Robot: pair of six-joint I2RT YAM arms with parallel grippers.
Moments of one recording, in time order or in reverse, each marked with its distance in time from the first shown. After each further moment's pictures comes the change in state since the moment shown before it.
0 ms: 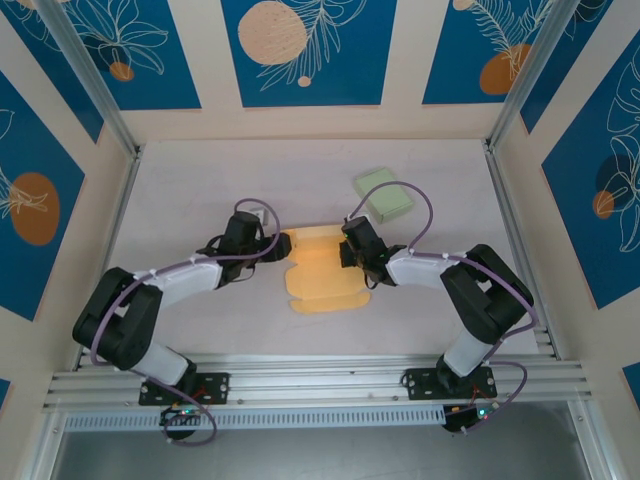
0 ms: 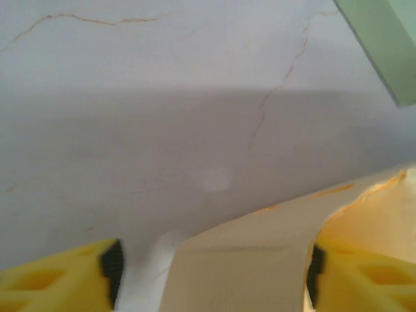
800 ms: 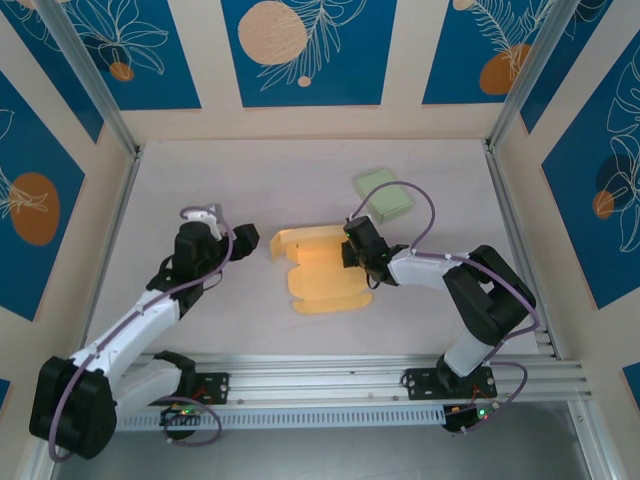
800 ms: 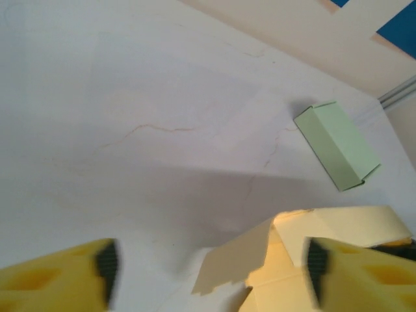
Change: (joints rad) left arm 0.159 -0.468 -0.158 -0.058 0.002 -0.025; right arm -0.010 -0.015 -0.004 -0.021 -0.003 -0.005
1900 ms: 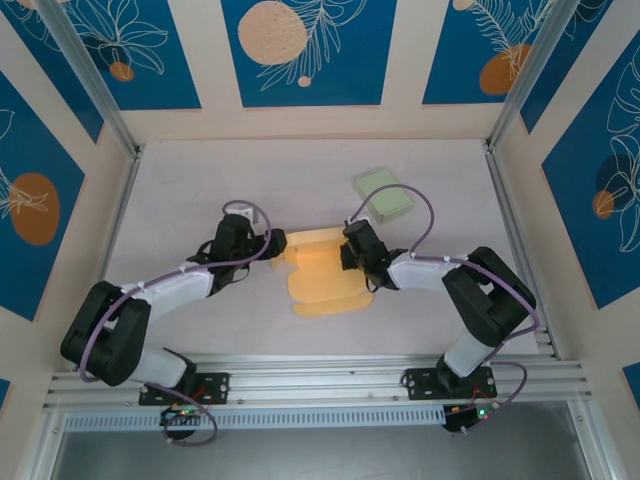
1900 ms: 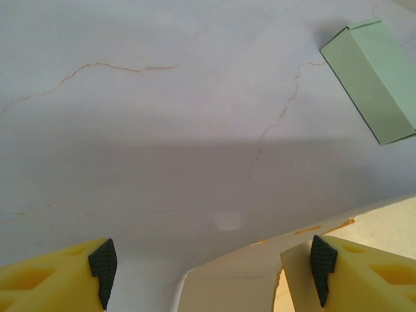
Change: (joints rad) left arm -0.117 0.369 0.074 0.129 -0.039 0.013; right arm 0.009 -0.005 -0.030 0.050 0.008 -0.012
